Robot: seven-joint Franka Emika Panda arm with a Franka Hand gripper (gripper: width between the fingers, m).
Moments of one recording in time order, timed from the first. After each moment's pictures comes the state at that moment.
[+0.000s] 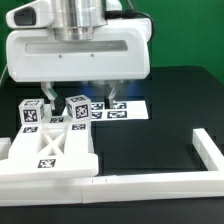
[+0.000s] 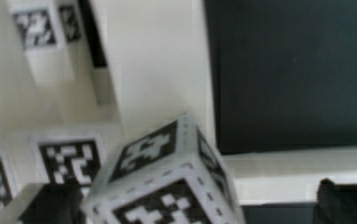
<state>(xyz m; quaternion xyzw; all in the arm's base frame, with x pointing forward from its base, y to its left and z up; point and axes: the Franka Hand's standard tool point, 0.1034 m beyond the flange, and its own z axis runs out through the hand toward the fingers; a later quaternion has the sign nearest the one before) 0.603 -0.055 0.117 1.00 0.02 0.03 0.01</state>
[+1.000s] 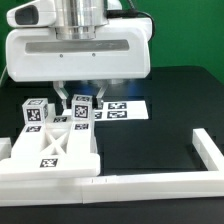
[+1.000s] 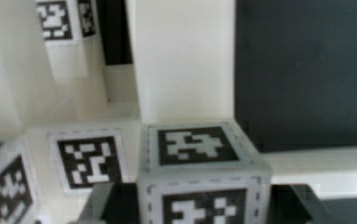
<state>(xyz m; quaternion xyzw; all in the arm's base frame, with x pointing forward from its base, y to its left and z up) 0.605 -0.057 0.117 0.99 -0.11 0.04 0.01</state>
